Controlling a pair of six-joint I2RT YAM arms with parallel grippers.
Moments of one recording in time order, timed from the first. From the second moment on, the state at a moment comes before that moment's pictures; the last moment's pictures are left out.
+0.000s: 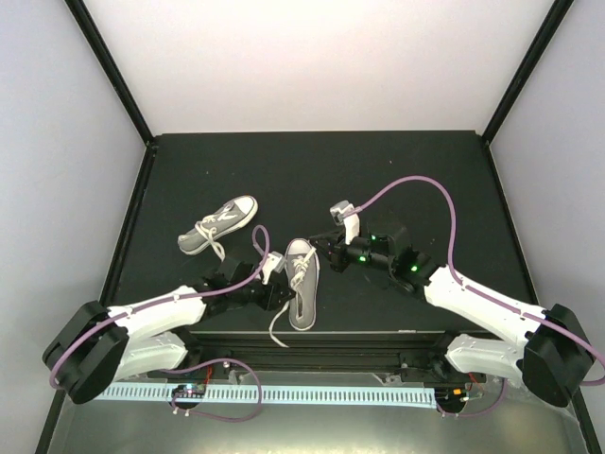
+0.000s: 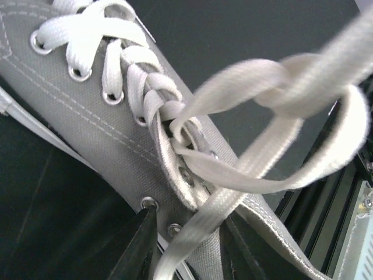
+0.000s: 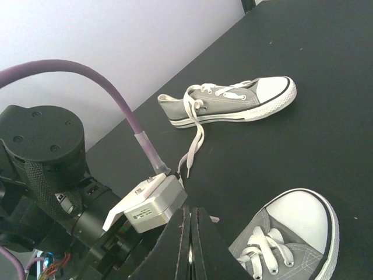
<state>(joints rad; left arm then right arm) -0.70 1.11 0.33 0.03 0.45 -0.40 0.79 1.14 0.70 0.11 -0.34 0.37</state>
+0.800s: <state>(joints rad) -0.70 1.03 0.34 -0.06 0.34 -0.42 0.72 1.05 0.62 0.05 -0.21 0.41</state>
